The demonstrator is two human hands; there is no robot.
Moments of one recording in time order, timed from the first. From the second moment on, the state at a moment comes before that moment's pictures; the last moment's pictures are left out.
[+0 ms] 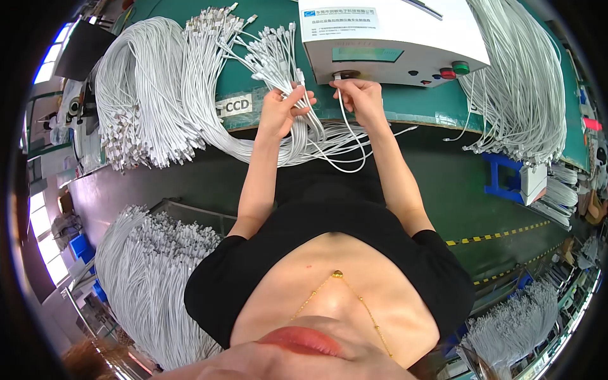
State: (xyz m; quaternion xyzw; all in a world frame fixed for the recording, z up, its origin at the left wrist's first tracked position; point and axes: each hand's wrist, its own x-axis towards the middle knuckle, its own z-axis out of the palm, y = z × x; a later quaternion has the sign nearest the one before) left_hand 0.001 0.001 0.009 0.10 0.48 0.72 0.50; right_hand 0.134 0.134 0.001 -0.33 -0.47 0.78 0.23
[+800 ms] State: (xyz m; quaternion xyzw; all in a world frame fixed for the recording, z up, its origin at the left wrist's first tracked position) left_hand 0.001 0.003 0.032 0.14 0.55 0.64 0.51; right_hand 0.133 0.133 -0.001 -0.36 -0.42 0.79 0.28
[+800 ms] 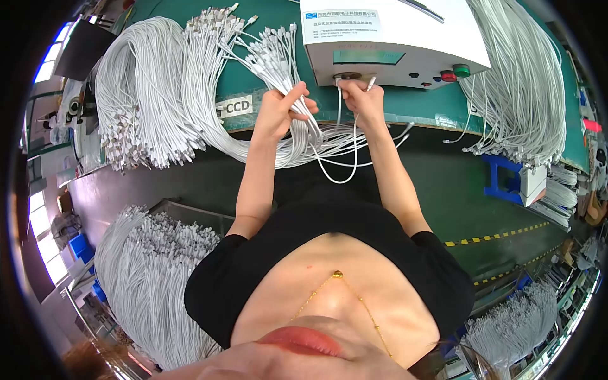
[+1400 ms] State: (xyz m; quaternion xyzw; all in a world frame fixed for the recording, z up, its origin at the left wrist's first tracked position) left_hand 0.008 0.010 0.008 0.21 0.54 0.65 0.49; right_hand 0.136 0.104 0.020 -0.31 -0.58 0.71 0.23
